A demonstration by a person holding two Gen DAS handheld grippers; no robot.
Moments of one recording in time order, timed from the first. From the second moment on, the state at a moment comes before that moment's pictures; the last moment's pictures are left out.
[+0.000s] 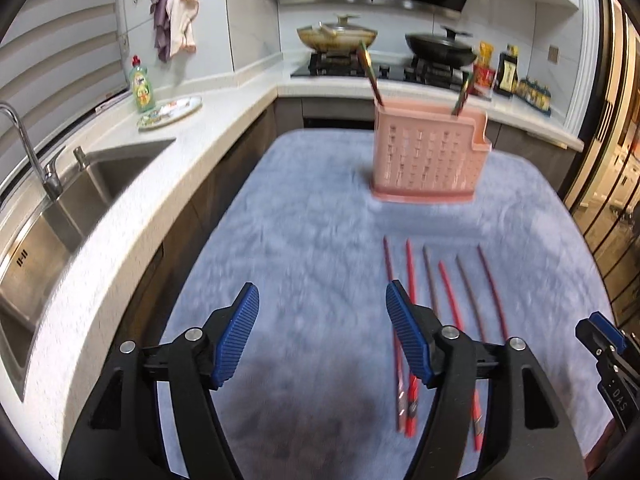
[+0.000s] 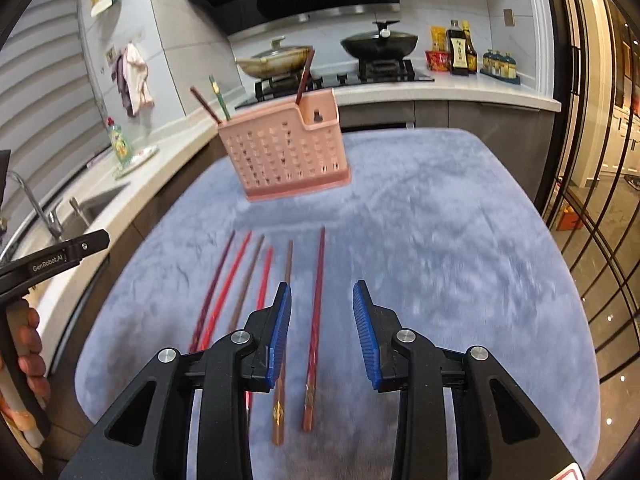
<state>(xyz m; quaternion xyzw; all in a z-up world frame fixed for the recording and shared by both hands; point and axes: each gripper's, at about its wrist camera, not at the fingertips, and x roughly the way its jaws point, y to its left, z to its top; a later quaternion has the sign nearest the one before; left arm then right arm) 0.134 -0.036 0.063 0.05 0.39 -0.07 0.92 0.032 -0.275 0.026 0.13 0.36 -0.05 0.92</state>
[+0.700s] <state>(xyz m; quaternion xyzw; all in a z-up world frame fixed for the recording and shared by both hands) 0.112 -0.022 0.002 0.05 0.45 -0.07 0.89 0.033 -0.246 -0.040 0.11 0.42 -0.04 0.90</state>
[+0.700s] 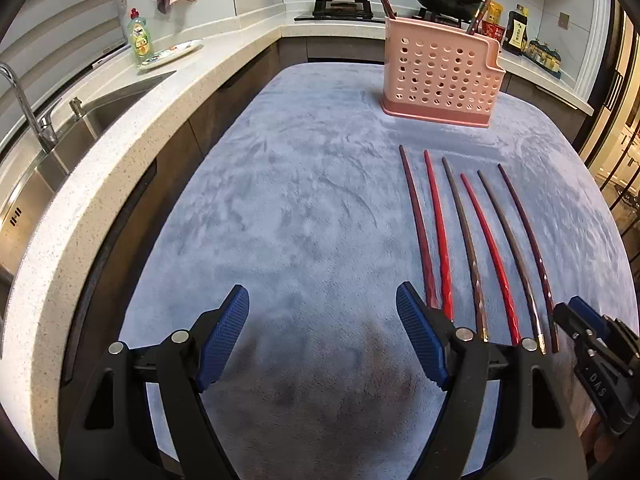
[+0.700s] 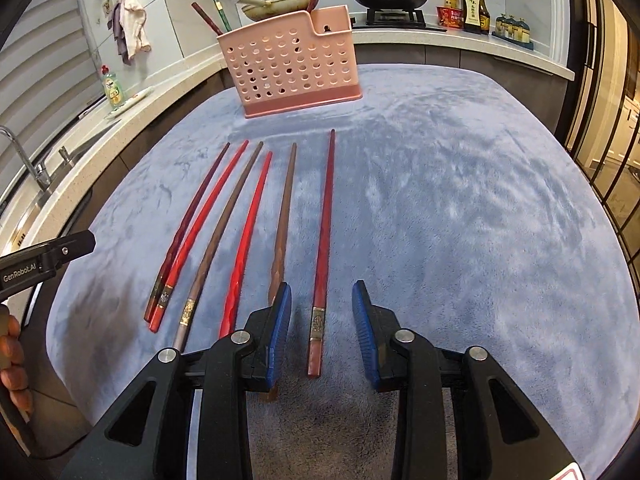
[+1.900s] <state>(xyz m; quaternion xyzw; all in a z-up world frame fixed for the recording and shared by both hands) 0.117 -0.064 -0.051 0.05 0.50 -0.11 0.86 0.016 -0.254 -0.056 0.12 0.43 -0.05 0.89</state>
